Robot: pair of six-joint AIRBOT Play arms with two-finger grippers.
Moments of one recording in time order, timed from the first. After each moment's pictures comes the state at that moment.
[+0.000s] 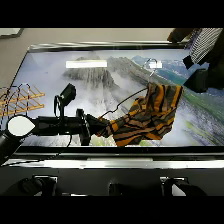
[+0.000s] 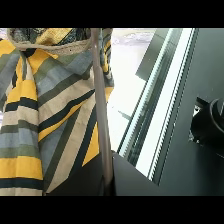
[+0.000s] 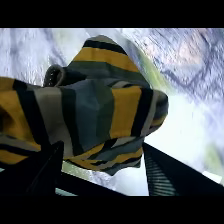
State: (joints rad) left arm -0.57 -0.91 0.91 0.57 -0.89 -0.73; right arm -0.12 -1.11 1.78 -1.25 1.67 1.25
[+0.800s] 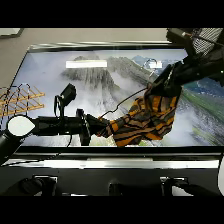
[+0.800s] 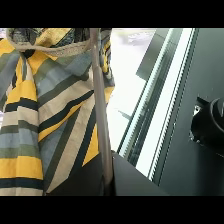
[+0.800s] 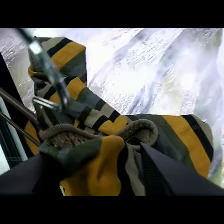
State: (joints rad) left arm -0.57 -0.91 0.91 0.58 -0.89 -0.73; right arm -0.01 -1.35 1.77 -0.88 1.68 0.66
